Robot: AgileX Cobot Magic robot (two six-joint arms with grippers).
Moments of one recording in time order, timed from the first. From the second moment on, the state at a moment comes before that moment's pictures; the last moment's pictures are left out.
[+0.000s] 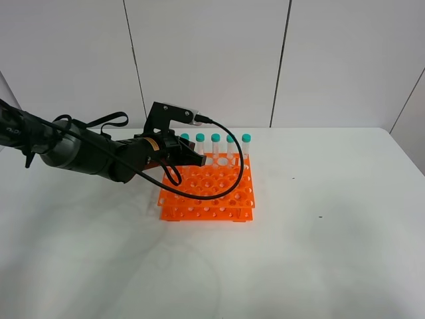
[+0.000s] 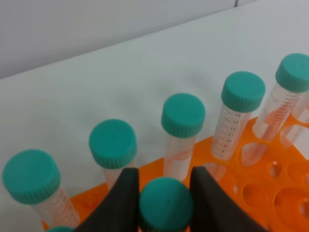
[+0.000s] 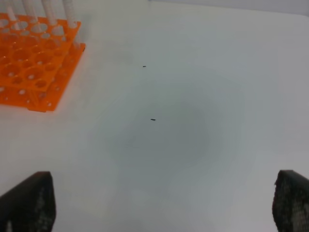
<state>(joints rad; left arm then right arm) -0.52 2.00 -1.03 -0.03 -0.50 0.05 0.05 0.00 -0.49 0.08 1.03 -0.06</state>
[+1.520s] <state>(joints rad) -0.52 2.01 -1.03 -0.04 -0.50 -0.01 0.05 0.00 -0.49 0.08 1.03 -0.06</state>
